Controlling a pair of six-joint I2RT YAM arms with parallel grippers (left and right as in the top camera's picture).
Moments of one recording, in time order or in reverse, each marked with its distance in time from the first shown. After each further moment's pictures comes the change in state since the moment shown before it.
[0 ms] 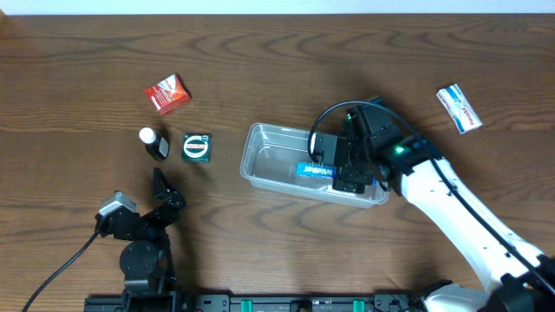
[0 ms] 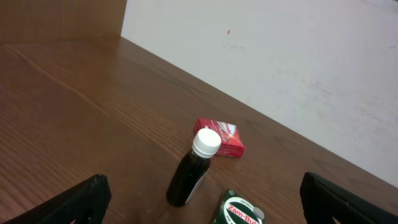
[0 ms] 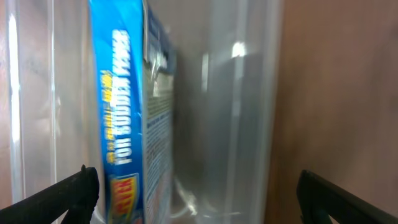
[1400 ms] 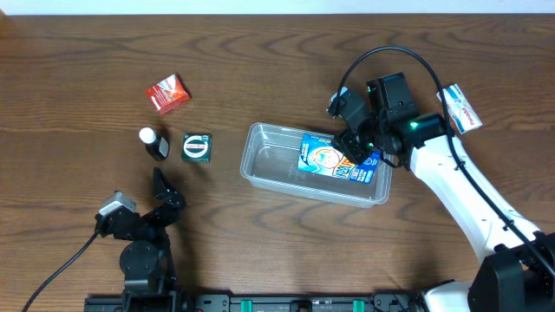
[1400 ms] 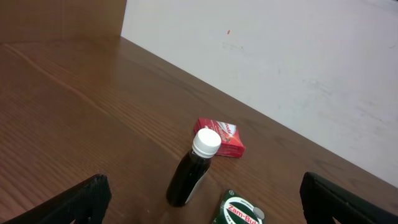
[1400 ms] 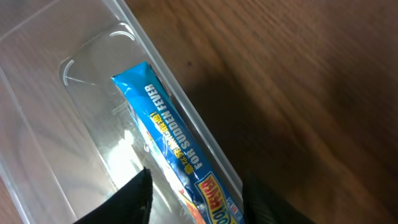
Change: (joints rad) left arm 0.000 0.000 0.000 0.000 0.000 0.000; right arm -0.133 0.103 0.090 0.024 -0.187 0.626
